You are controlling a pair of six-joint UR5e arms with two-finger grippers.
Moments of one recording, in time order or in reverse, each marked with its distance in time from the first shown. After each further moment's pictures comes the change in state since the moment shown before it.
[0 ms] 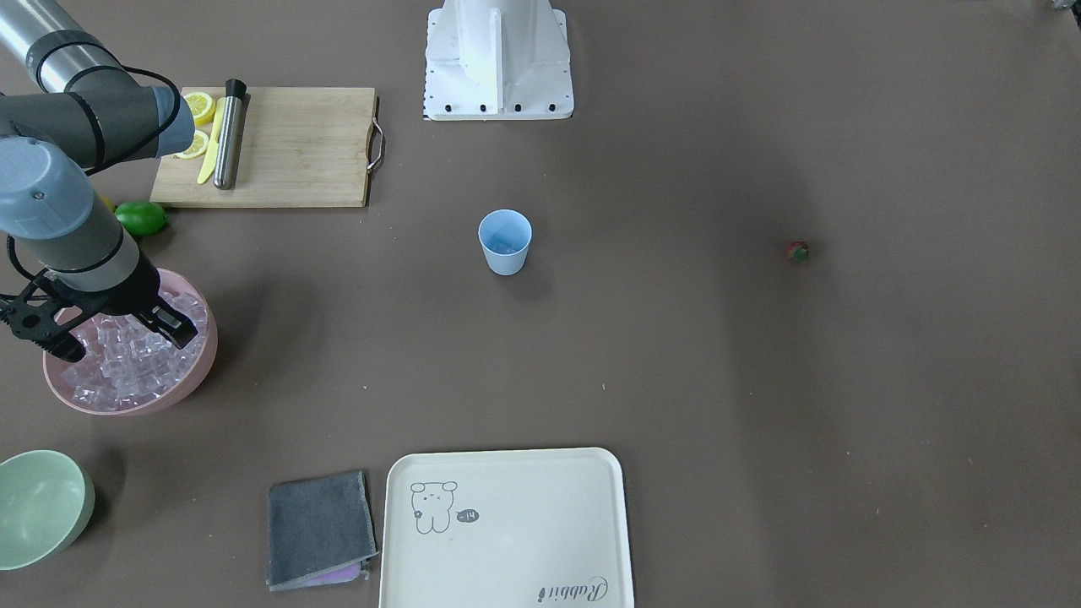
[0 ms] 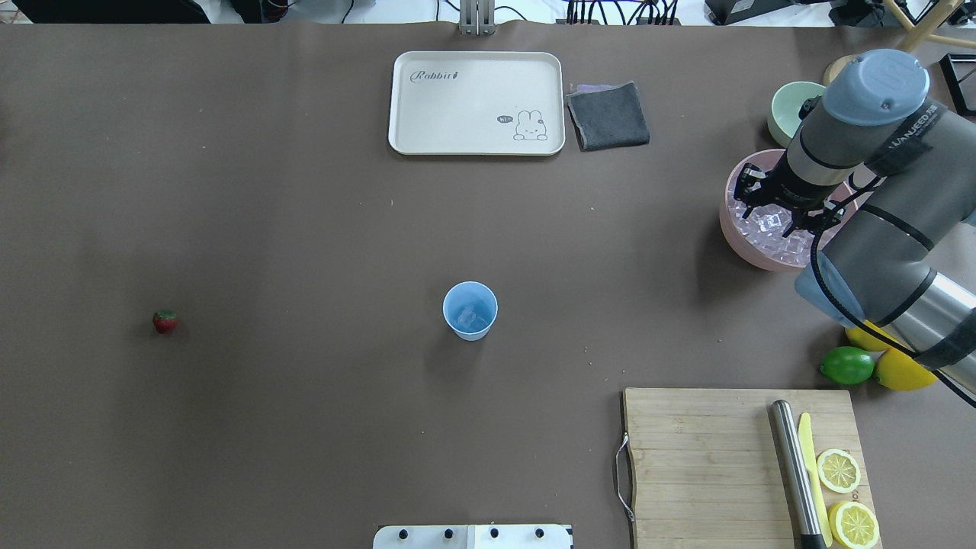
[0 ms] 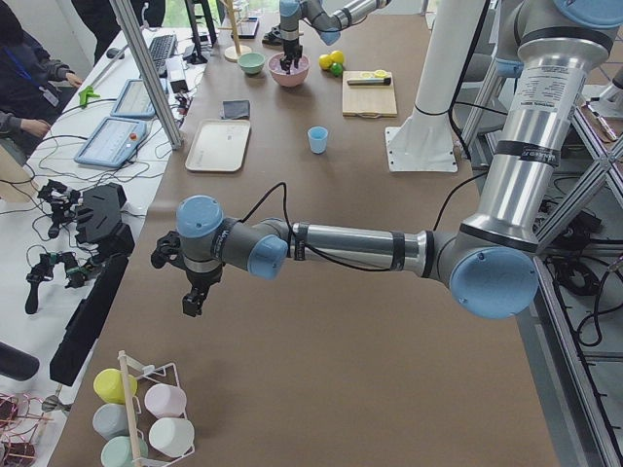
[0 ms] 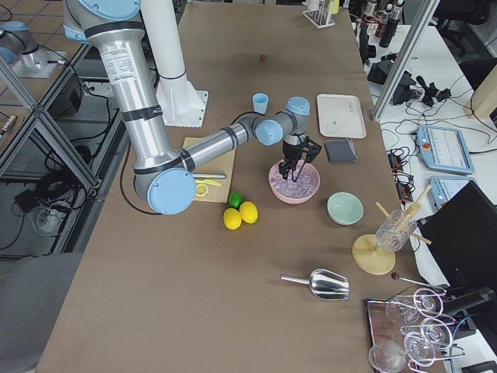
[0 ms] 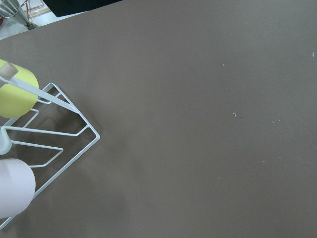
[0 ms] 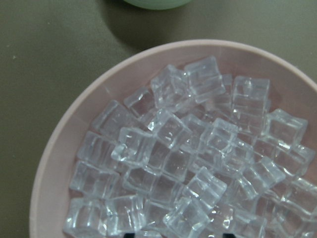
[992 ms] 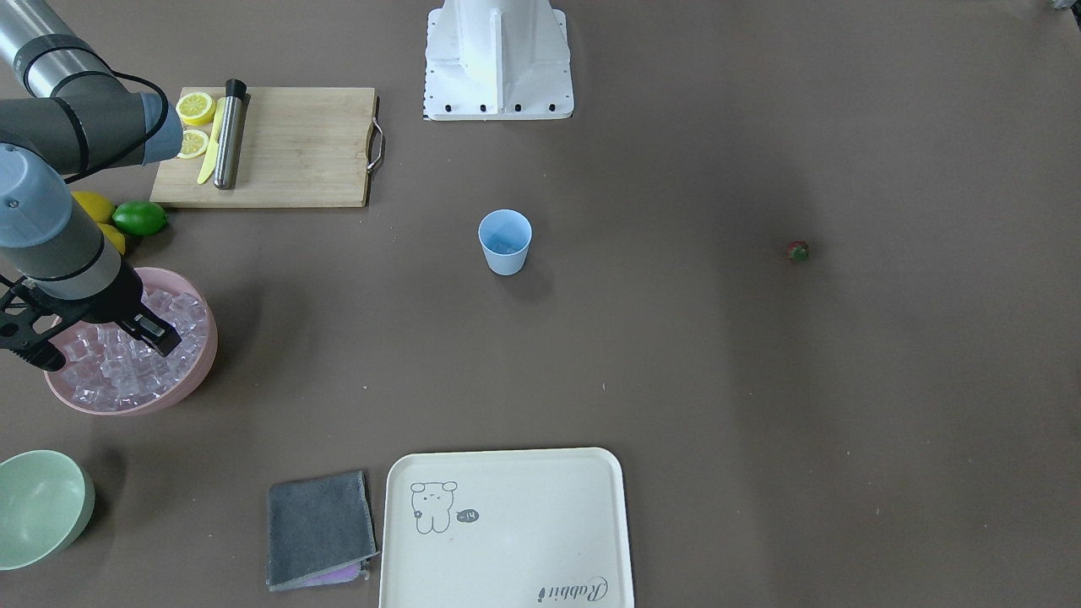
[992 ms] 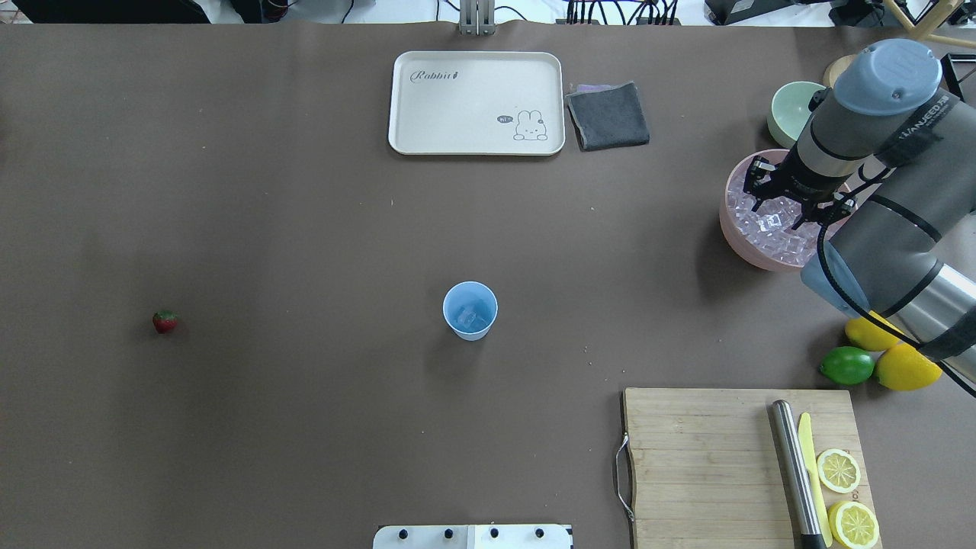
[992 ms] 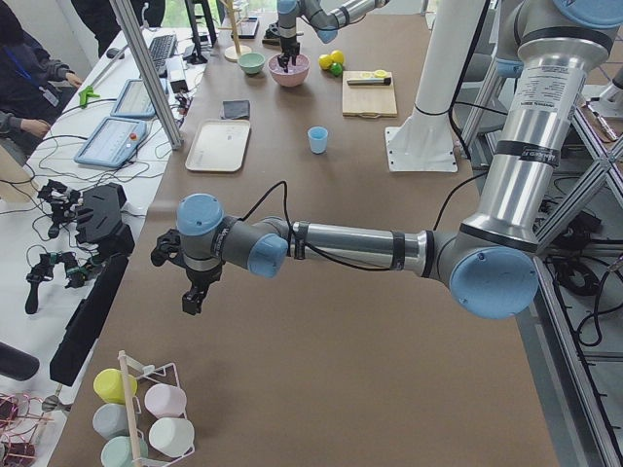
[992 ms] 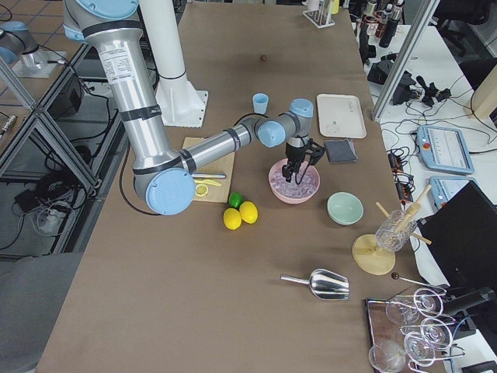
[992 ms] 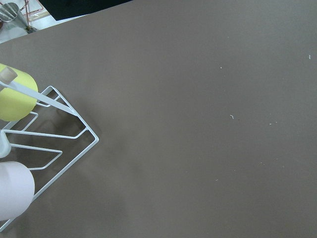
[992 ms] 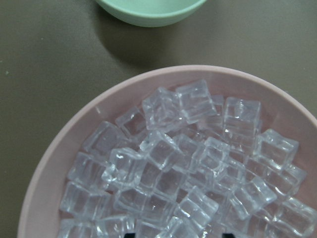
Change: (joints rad) left arm 0.000 0.000 -0.006 0.000 0.000 0.000; right arm 0.011 0.003 -0.019 0.000 -0.002 -0.023
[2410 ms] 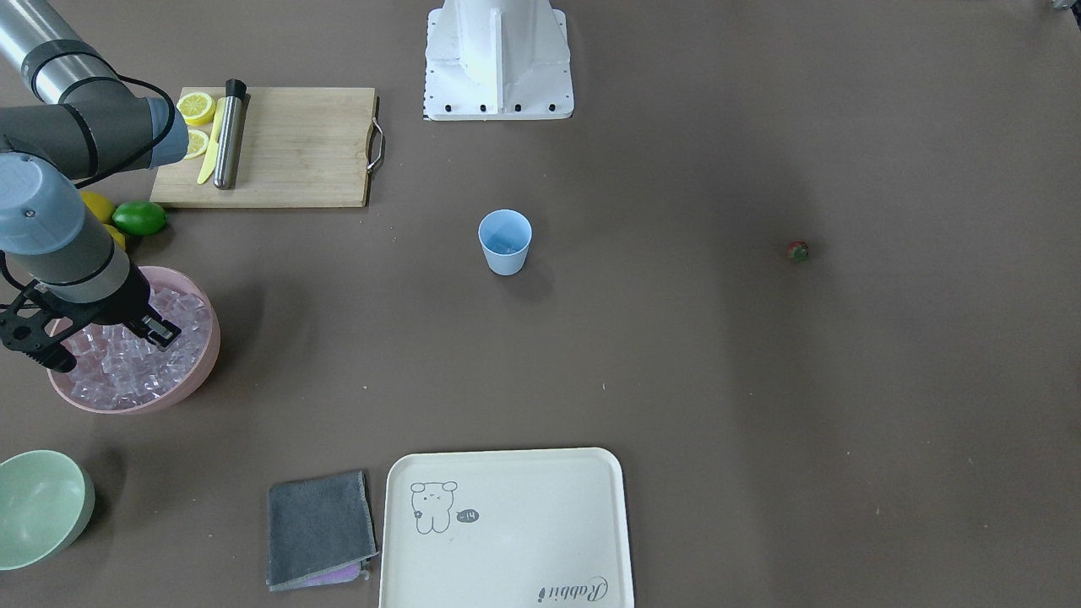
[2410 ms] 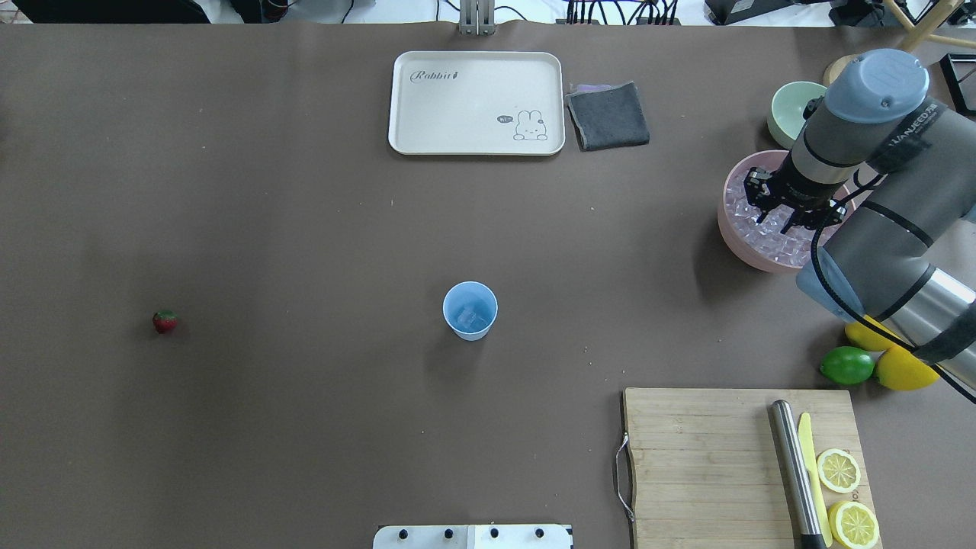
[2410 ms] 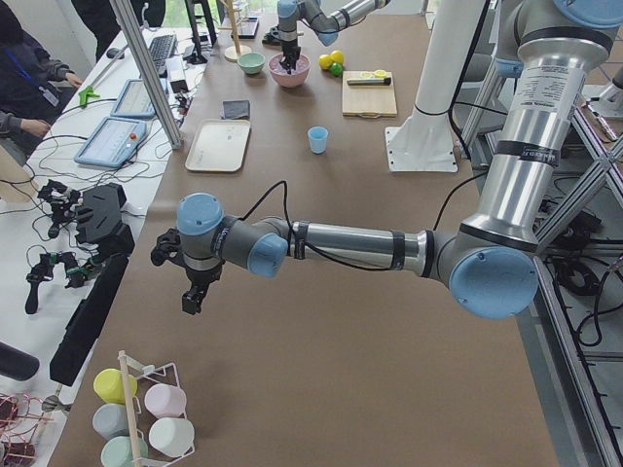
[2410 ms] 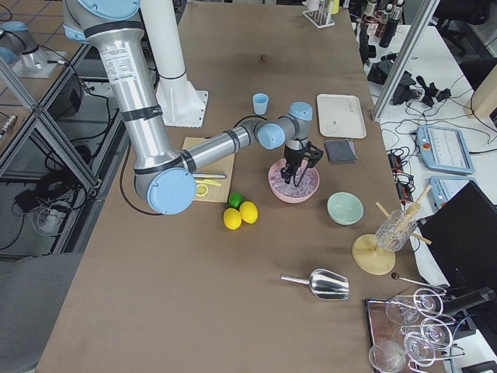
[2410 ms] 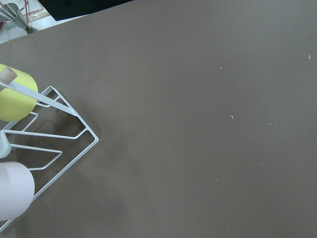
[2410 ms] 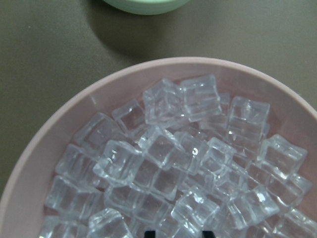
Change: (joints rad) left arm 0.000 -0.001 -0.002 0.000 0.000 0.000; right arm -0.011 -0.001 -0.013 0.000 -0.001 -0.001
